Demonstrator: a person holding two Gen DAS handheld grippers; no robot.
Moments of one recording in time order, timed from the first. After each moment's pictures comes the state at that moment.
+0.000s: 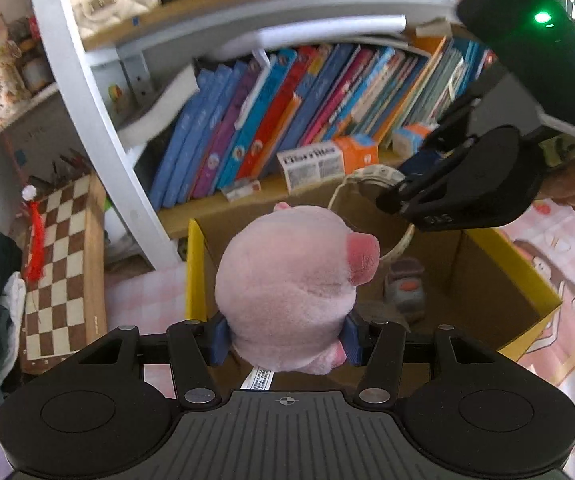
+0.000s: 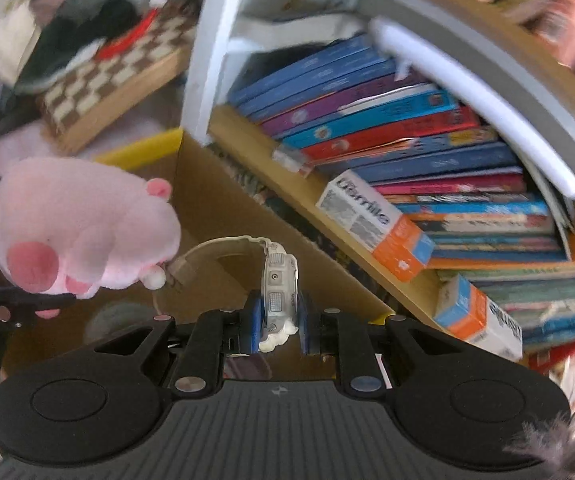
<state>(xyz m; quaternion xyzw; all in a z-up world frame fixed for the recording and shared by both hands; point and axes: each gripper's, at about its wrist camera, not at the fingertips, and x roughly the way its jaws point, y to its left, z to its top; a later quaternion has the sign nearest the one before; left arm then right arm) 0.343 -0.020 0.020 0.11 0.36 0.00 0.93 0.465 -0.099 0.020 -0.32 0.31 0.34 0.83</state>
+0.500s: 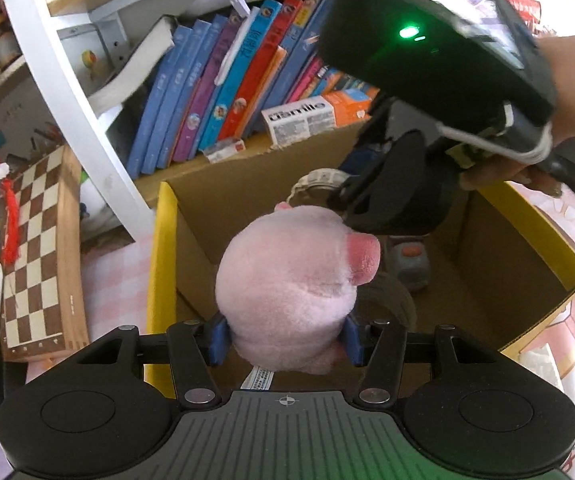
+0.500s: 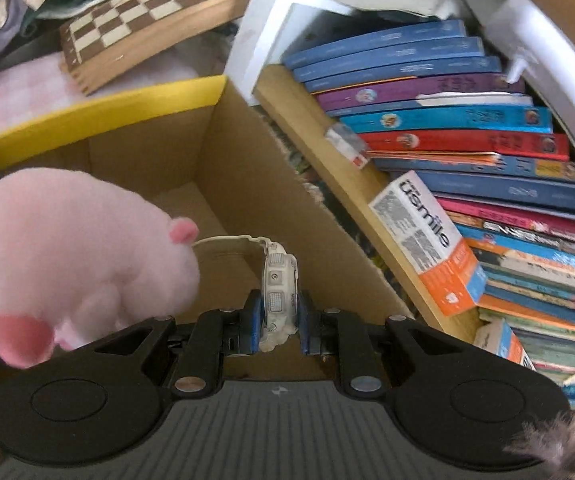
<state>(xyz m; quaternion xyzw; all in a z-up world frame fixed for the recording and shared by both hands) 0.359 -0.022 -0.003 0.11 0.40 0.00 0.91 0.485 -0.055 -0.023 -0.40 0.32 0.38 0.77</state>
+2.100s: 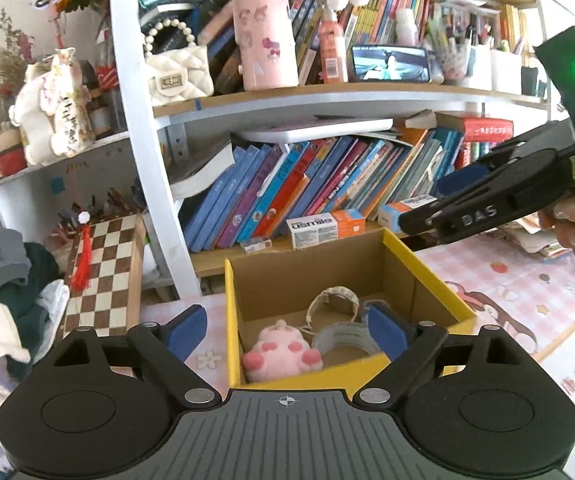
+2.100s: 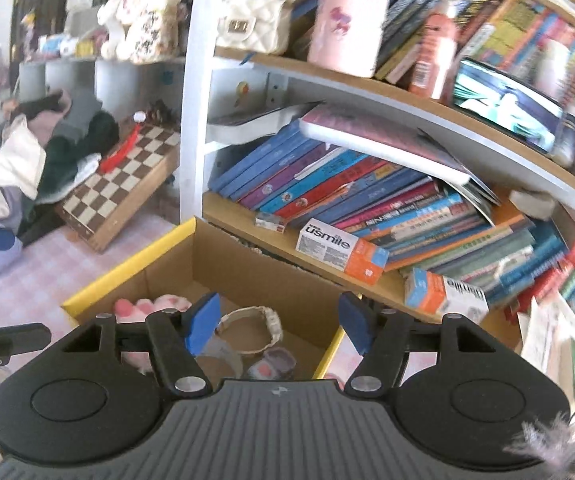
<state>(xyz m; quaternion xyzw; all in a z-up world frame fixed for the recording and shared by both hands) 0.221 -0.002 0.076 0.06 0.24 0.00 0.97 0.351 -0.170 0.102 -0.16 0.25 0.30 0.91</state>
